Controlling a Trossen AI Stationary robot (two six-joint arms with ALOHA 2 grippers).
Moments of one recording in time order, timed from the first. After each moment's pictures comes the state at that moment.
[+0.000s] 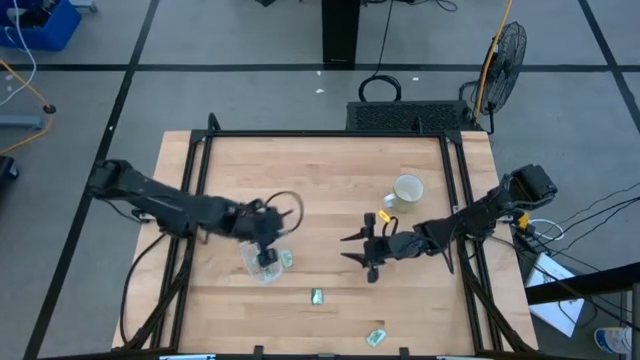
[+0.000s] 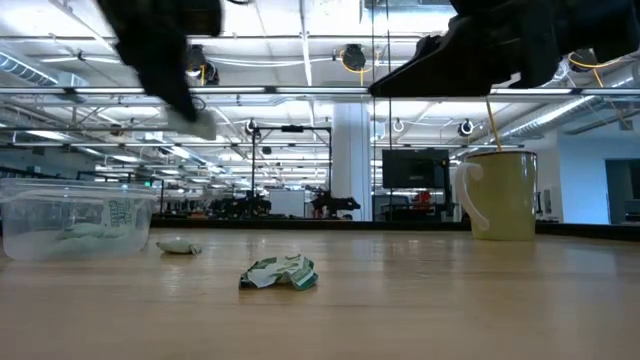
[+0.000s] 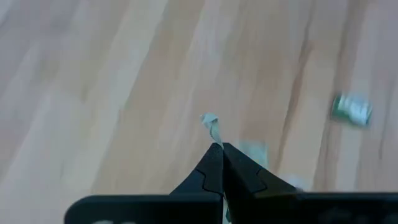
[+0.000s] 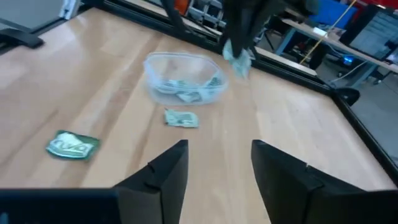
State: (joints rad) left arm -0.28 1.35 0.97 -0.67 -0.22 -0.54; right arm 0.38 1.49 0.60 0.54 0.42 -0.20
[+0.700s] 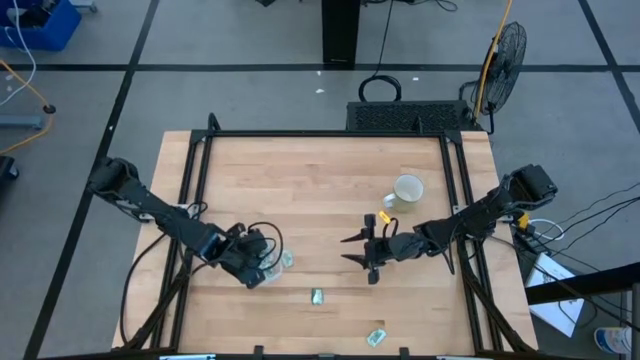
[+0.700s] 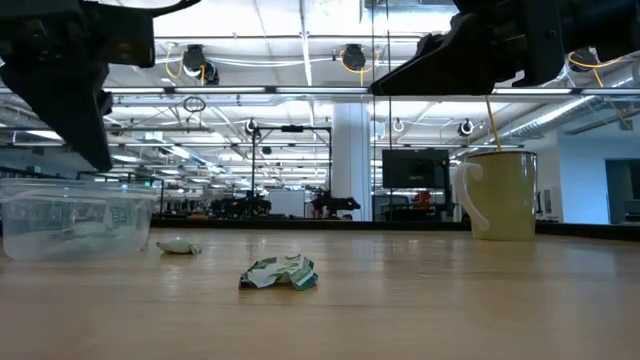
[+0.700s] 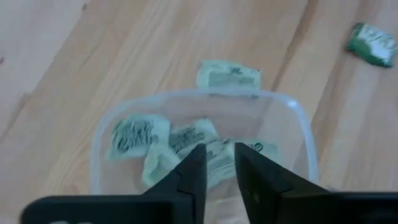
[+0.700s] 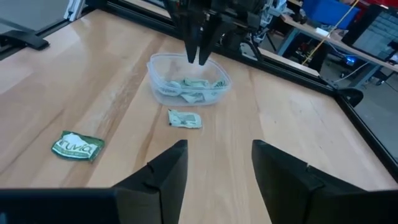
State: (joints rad) left arm -0.54 1.36 0.80 -0.63 -0.31 -0.95; right arm 0.39 1.49 0.60 0.54 0.42 -0.19
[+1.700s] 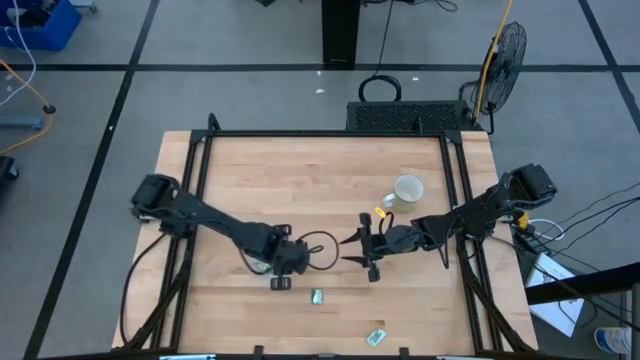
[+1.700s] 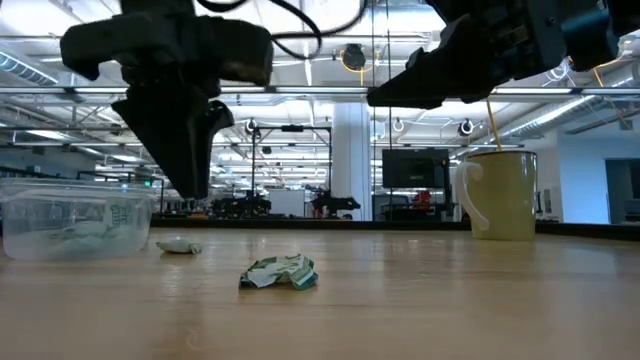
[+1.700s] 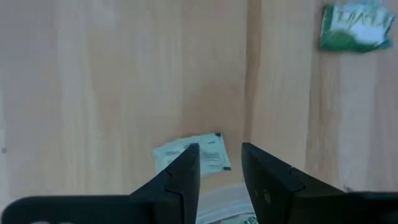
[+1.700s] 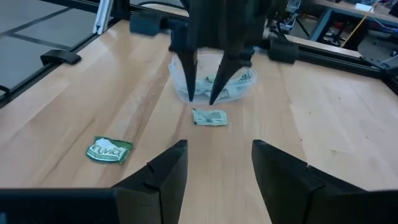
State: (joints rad) left arm -0.33 1.78 1.20 -0.73 -0.07 -0.33; right arm 0.32 1.49 0.60 0.53 0.23 -0.08
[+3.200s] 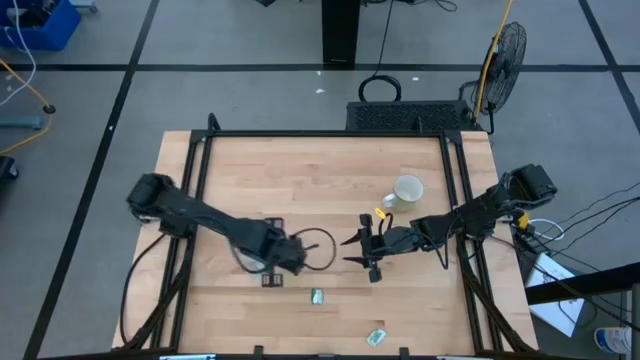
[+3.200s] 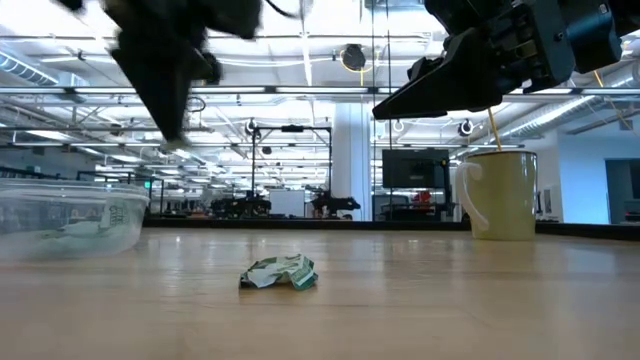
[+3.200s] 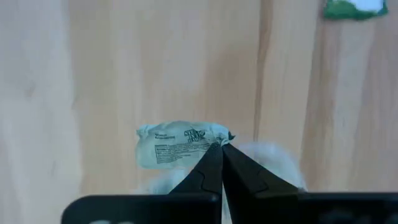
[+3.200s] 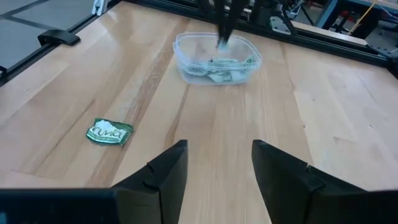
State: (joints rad) left arm -0.35 1.76 1.38 -1.09 -0.12 -0.36; right arm 0.32 1.49 0.60 0.47 0.23 -0.08
